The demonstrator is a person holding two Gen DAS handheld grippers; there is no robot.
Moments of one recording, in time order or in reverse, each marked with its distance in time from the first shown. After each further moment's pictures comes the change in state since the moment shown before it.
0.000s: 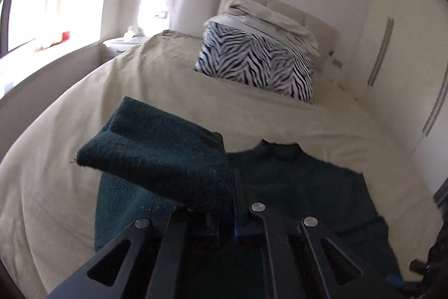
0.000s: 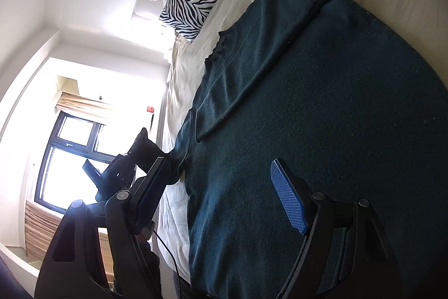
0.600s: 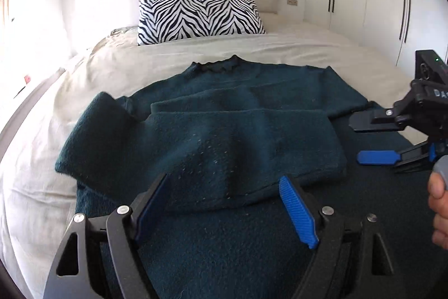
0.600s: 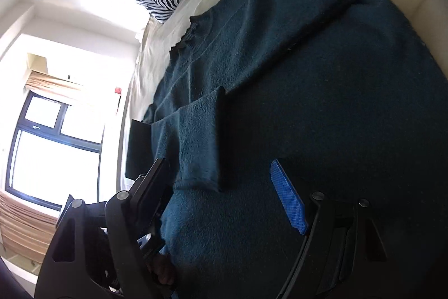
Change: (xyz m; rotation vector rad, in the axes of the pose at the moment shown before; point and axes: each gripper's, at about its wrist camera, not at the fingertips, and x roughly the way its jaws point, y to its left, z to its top) left arm -0.015 -0.037 -0.126 0.194 0.107 -0.055; right arm 0.080 -0.009 0.047 -0.094 0.118 -0.203
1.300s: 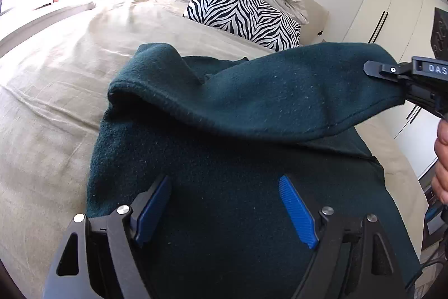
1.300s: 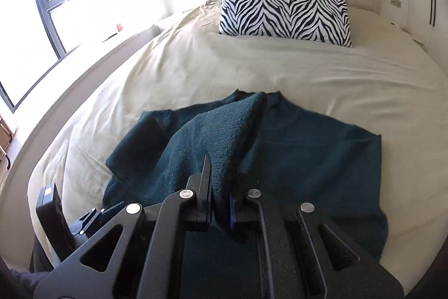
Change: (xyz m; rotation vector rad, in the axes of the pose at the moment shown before) left arm -0.002 0.066 -0.029 -0.379 -0.026 -0.097; right arm 0.018 0.190 0.034 -0.736 -0.150 -0.315
